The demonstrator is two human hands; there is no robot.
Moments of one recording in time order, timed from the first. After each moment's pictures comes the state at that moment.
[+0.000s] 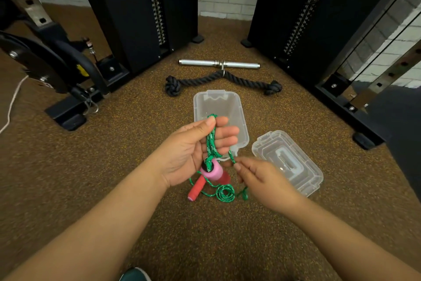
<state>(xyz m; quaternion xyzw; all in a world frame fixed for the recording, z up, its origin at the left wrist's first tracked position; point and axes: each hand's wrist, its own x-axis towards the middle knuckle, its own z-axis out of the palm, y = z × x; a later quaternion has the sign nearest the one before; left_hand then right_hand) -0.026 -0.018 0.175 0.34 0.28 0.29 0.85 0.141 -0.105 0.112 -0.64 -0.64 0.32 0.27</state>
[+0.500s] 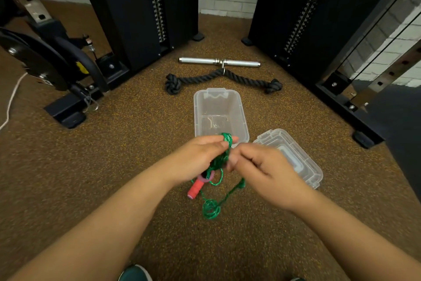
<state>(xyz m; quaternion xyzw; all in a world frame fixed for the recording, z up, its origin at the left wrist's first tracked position) -0.023 -0.027 0.168 0.60 0.37 0.12 0.70 0.129 -0.105 0.161 -0.56 -0.70 0.29 0.35</state>
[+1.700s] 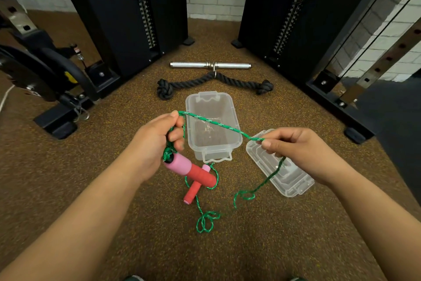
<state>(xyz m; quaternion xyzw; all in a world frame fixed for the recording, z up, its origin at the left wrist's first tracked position) -0.043 0.005 0.175 0.45 0.41 0.31 0.73 0.205 -0.100 0.171 -0.65 -0.46 0.45 0.39</state>
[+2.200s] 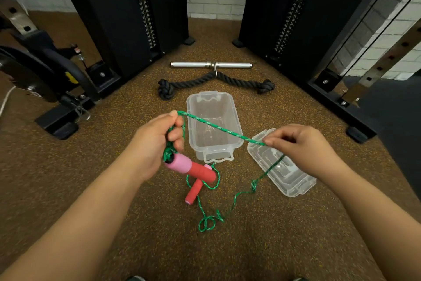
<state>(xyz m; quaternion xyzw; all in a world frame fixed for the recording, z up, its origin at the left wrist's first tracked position) -0.046 0.010 0.171 0.42 0.40 0.32 0.75 0.208 -0.097 0.167 -0.75 -0.52 0.28 0.29</state>
